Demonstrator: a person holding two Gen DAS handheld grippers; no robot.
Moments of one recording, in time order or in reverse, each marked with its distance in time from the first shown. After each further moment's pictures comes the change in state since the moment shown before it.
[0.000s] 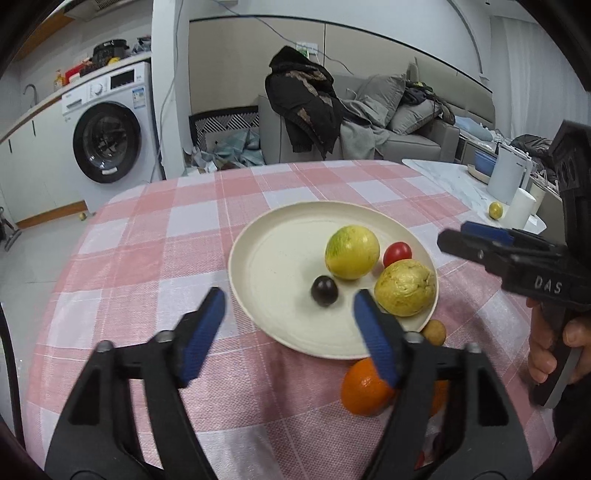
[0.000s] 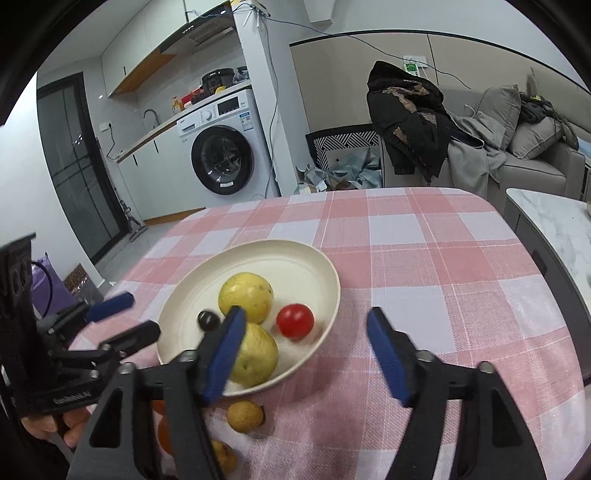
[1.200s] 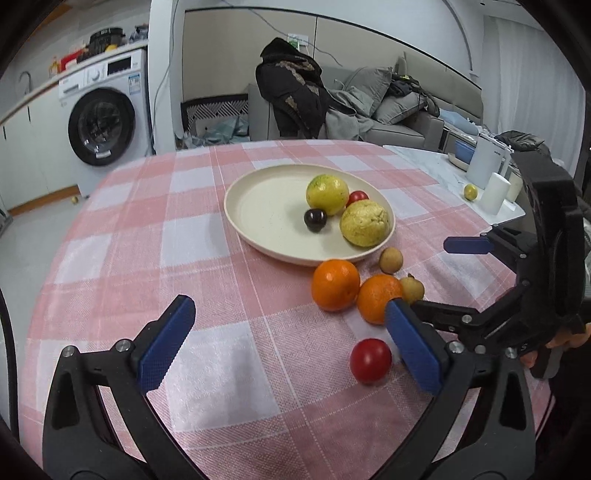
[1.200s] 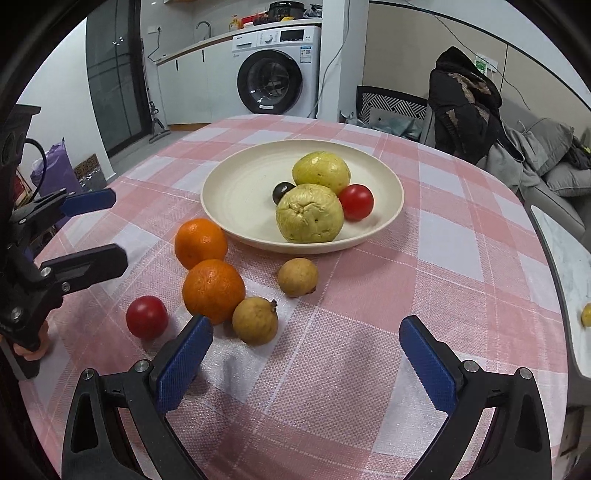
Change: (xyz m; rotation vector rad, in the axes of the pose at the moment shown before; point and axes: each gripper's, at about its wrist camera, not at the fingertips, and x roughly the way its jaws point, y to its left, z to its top) left arm -0.067 -0.006 -0.056 -0.026 0.068 -0.070; right arm -0.013 0.048 -0.069 -0.286 0.236 -0.011
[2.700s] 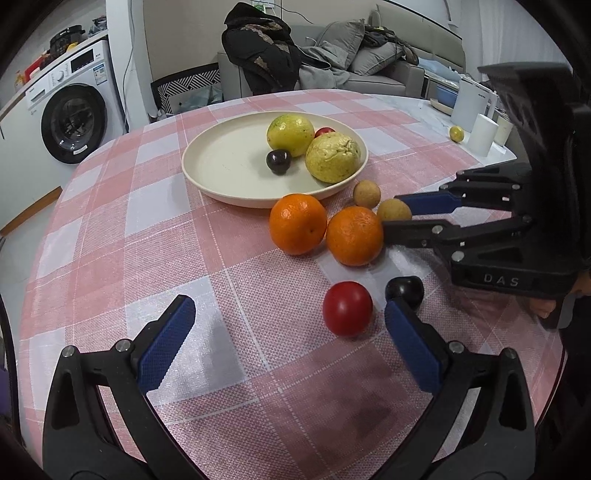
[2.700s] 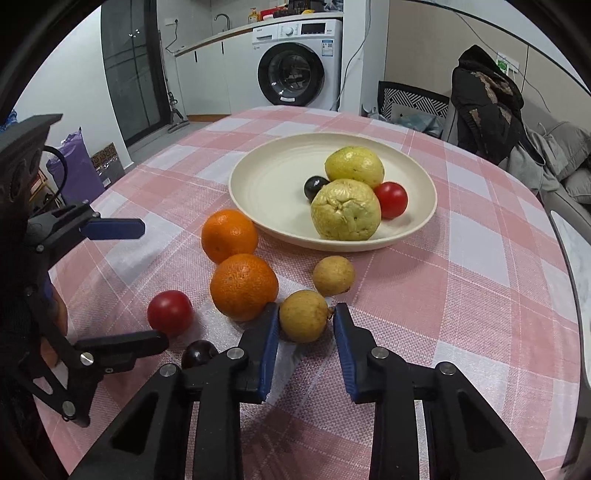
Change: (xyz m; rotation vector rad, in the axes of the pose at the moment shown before) left arm 0.026 -0.026 -0.020 0.139 0.156 -0.024; right arm 0.003 0.013 0.002 -0.042 0.014 0.081
